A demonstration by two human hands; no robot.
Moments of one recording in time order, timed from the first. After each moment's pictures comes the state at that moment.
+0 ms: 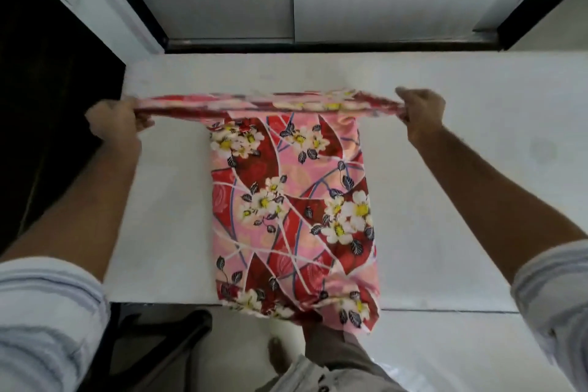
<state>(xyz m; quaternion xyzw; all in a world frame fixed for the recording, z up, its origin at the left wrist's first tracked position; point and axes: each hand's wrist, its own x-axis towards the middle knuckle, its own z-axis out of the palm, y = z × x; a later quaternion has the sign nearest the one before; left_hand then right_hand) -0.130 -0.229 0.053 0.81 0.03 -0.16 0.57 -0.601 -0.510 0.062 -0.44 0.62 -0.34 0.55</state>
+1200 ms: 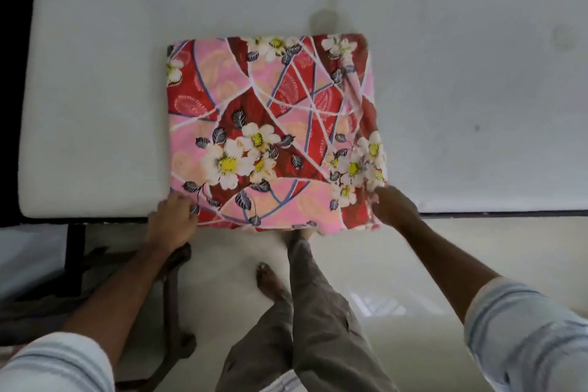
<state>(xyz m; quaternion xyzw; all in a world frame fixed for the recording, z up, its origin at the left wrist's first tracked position) -0.414 0.091 -0.165 0.86 -0.39 -0.31 -0.11 -0.802 -0.172 -0.171 -0.72 0.56 0.30 0.28</state>
